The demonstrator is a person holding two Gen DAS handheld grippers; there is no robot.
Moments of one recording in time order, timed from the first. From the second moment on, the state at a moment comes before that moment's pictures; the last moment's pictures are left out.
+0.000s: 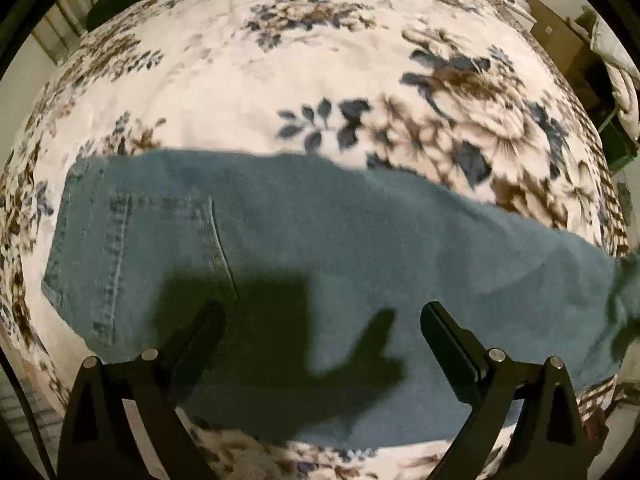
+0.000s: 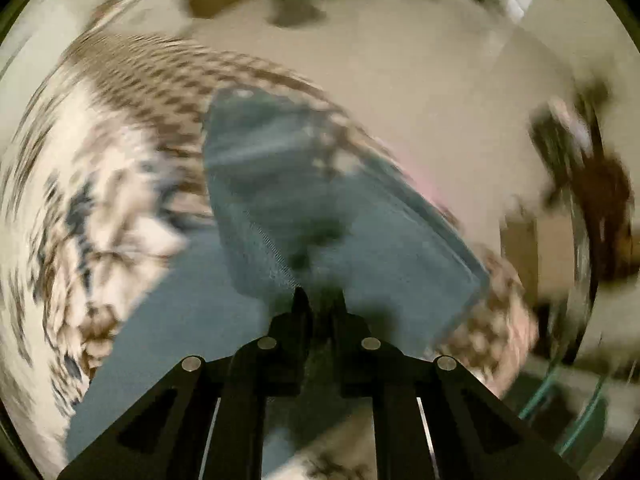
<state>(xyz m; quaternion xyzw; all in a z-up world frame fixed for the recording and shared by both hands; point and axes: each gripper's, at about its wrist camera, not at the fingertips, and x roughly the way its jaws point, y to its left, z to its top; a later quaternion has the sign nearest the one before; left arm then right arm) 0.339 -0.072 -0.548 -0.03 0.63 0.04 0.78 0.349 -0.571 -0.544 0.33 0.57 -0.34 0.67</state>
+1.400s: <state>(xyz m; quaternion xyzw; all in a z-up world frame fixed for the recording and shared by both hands) 0.283 0.221 -0.598 -0.31 0.58 0.20 0.73 0.296 -0.321 -0.655 0.56 0.53 -0.15 0.62</state>
